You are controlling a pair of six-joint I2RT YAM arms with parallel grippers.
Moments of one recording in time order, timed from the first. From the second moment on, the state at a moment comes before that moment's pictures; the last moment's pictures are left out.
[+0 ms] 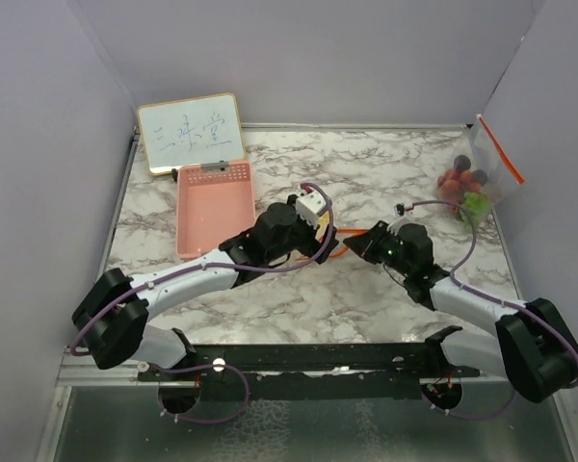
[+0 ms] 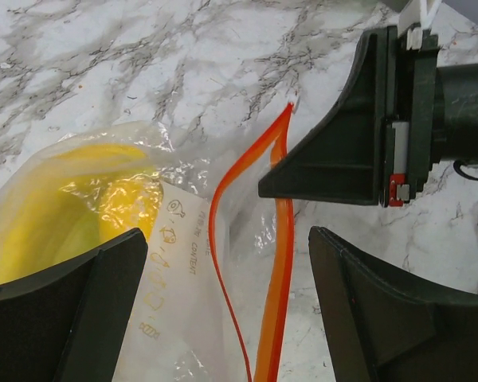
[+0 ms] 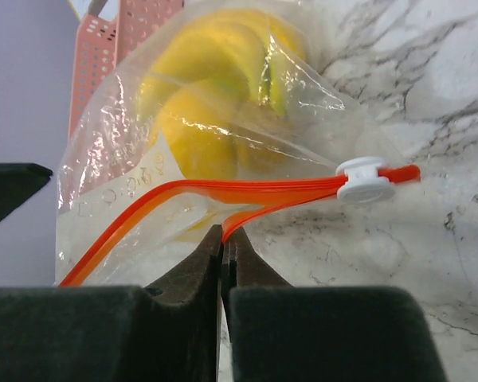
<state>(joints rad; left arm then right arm) -0.89 1.38 0.87 0.17 0.00 -0.12 0.44 1.20 0.31 0.55 -0.19 0.88</state>
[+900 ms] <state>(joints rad) -0.89 1.21 0.86 0.12 -0.06 -0.16 0.41 1.33 1.13 -0.04 0.12 0.19</state>
